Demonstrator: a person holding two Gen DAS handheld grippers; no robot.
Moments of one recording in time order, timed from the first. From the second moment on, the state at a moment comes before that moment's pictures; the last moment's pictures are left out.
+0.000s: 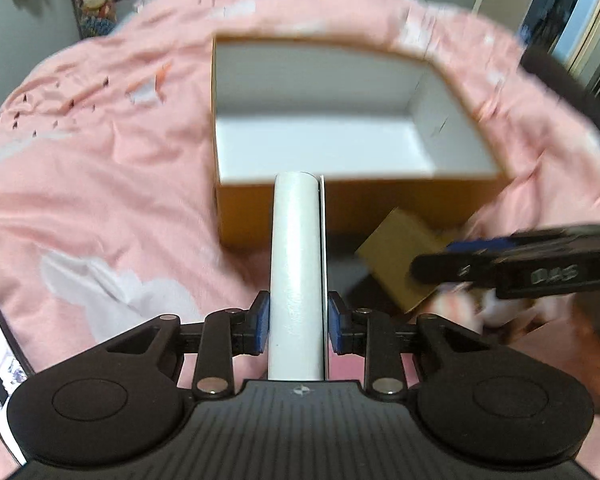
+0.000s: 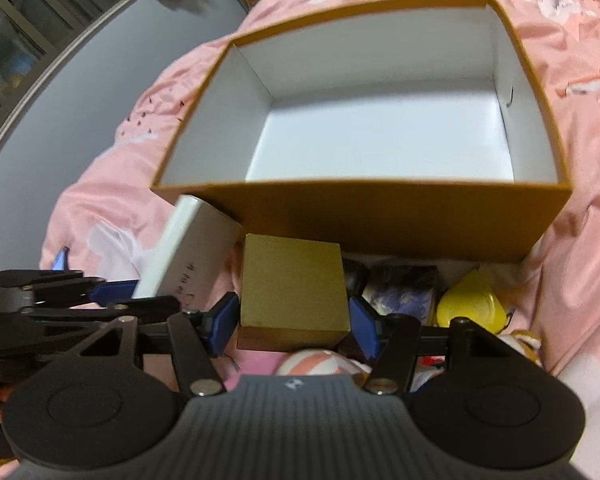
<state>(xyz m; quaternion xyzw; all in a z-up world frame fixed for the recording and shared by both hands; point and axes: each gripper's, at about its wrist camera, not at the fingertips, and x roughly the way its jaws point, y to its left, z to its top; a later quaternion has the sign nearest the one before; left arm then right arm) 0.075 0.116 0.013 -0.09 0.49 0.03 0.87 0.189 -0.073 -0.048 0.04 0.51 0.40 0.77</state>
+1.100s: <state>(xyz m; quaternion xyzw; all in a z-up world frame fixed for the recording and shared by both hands) 0.256 0.152 -0.051 -0.21 0.44 0.07 0.87 0.315 -0.042 -0.050 0.04 0.49 0.34 0.80</state>
